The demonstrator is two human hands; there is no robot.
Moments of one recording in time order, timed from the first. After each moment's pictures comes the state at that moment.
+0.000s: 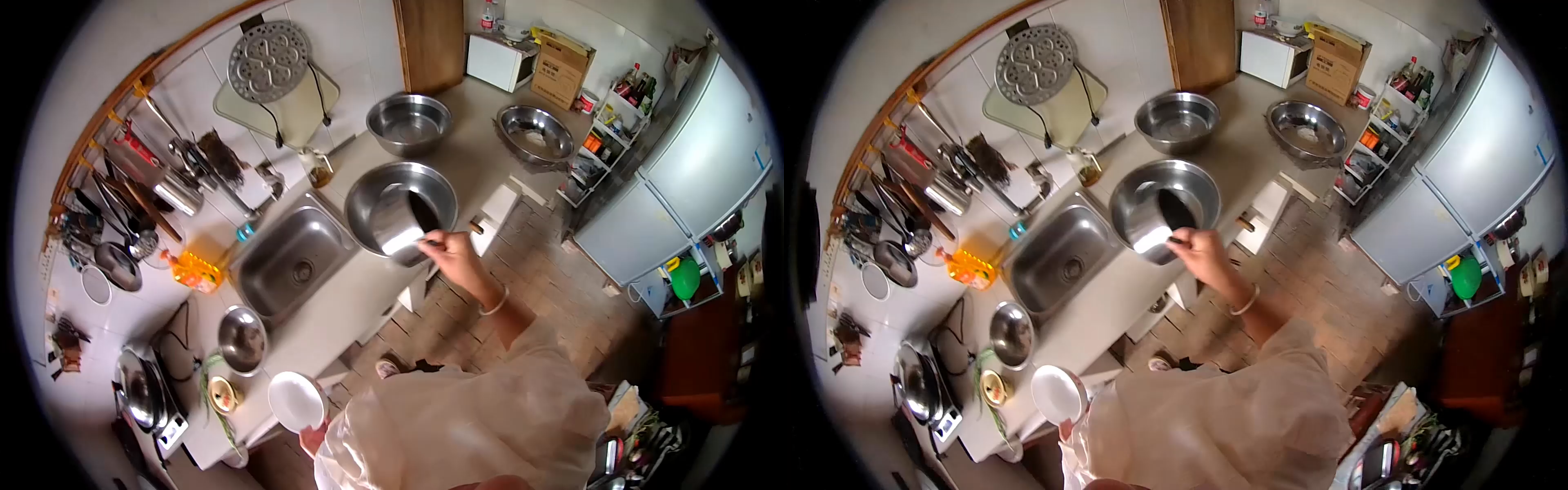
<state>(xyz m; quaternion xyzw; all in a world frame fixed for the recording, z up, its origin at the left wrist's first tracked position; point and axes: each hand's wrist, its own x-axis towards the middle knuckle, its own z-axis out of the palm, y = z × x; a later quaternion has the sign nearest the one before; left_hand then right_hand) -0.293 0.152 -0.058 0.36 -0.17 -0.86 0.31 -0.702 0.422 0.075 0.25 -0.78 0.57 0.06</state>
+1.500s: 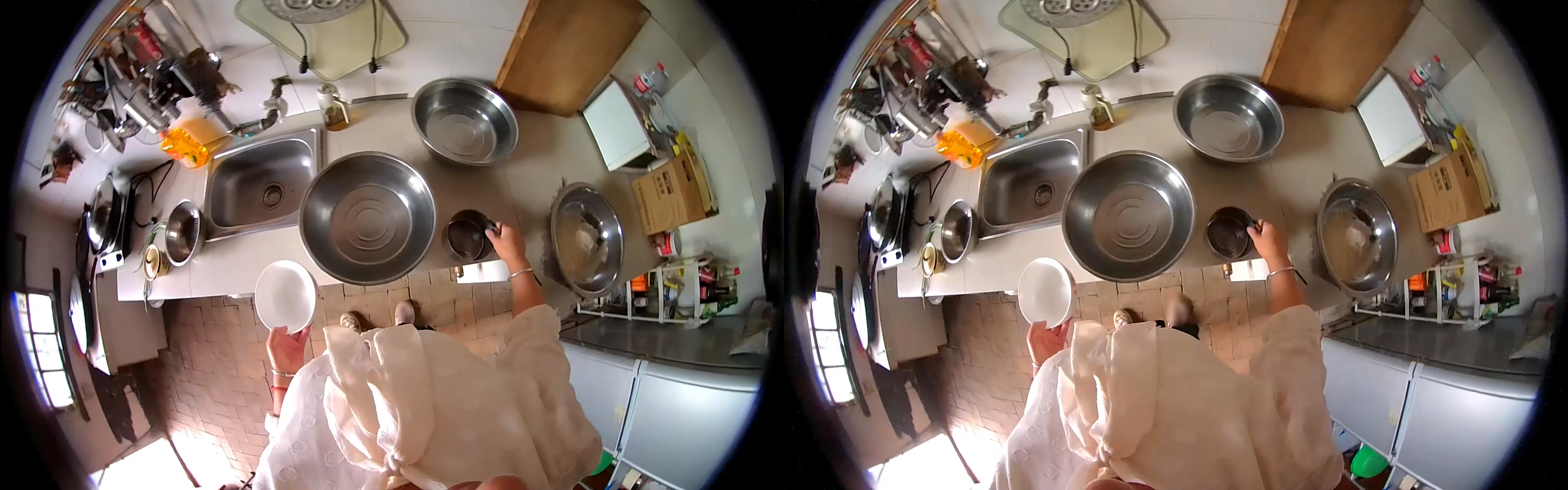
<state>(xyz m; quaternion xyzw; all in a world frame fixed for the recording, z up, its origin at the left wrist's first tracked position) -0.617 0.387 -0.006 0.45 -0.18 -0.80 0.35 -1.125 0.592 -0.076 0.30 -0.92 0.23 -0.07</state>
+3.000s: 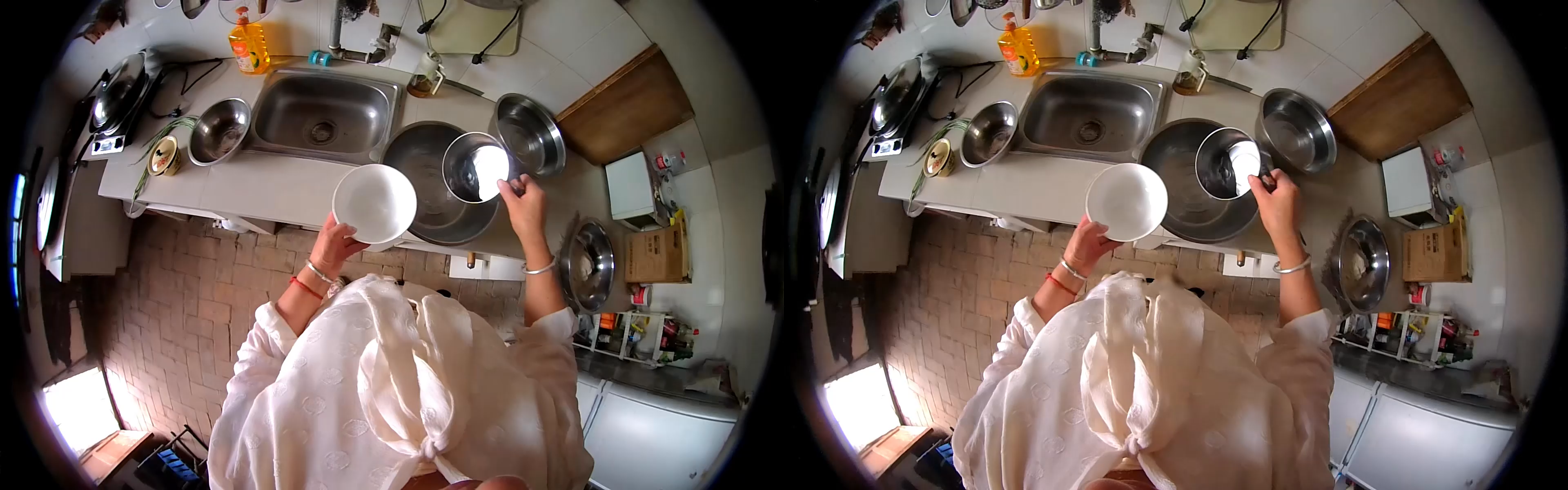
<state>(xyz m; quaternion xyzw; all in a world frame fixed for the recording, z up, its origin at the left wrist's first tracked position) -0.611 0.306 -0.008 0.32 -0.28 -0.87 0.23 -0.936 0.434 0.104 0.43 -0.81 0.40 -0.01</state>
